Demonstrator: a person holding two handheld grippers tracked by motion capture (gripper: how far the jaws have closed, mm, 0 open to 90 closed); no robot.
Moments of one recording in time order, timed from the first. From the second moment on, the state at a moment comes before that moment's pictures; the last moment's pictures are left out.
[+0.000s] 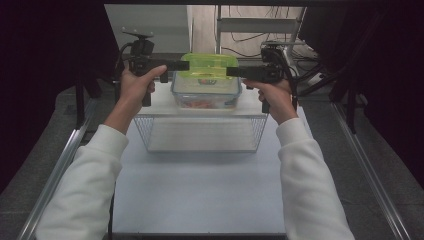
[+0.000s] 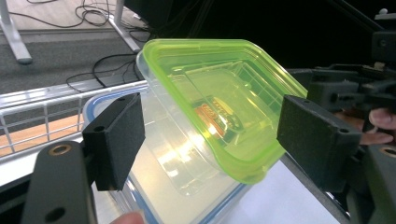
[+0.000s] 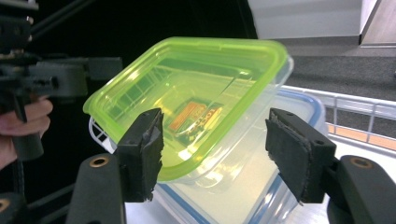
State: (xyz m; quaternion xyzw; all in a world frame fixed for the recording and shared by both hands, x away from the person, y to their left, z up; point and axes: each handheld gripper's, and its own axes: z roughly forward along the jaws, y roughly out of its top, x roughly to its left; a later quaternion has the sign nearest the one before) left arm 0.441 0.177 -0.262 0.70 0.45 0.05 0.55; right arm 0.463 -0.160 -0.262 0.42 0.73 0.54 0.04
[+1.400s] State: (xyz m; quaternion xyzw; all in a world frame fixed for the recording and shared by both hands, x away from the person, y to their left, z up) left arm 0.416 0.201 -0.270 0.70 0.45 0.05 0.56; right arm 0.460 -0.174 -0.271 0.46 0.72 0.51 0.09
